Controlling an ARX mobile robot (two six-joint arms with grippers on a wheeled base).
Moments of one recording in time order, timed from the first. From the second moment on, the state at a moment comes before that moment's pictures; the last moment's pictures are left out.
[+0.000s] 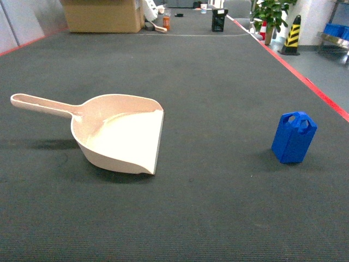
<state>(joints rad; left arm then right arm) 0.00 0.01 0.01 0.00 0.00 -0.02 0.00 0.00 0.01 0.00 0.00 0.00</state>
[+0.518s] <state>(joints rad) 0.00 0.01 0.01 0.00 0.00 -0.02 0.00 0.00 0.01 0.00 0.00 0.00</state>
